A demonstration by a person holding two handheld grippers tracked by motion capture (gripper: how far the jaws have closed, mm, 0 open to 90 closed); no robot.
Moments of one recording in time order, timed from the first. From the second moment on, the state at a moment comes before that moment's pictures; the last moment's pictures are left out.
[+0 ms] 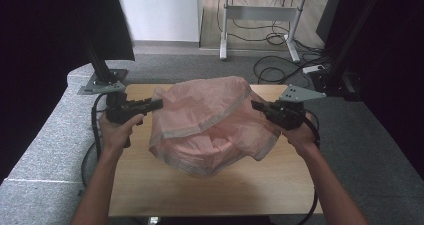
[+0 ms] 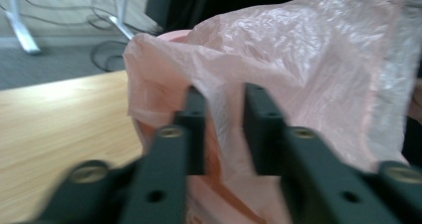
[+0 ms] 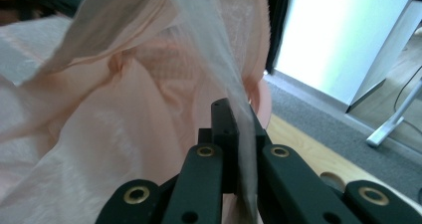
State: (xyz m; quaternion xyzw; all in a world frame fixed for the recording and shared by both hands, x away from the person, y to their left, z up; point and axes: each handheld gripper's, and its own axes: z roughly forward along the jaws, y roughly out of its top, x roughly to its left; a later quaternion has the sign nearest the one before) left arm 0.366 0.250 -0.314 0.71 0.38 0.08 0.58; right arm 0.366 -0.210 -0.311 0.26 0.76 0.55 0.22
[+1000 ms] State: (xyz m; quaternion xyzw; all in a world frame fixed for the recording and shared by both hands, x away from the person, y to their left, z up) left arm 0.345 0.249 -0.314 0.72 0.39 0.10 0.57; right arm 0.384 -0.228 -0.322 0.28 0.74 0.56 0.24
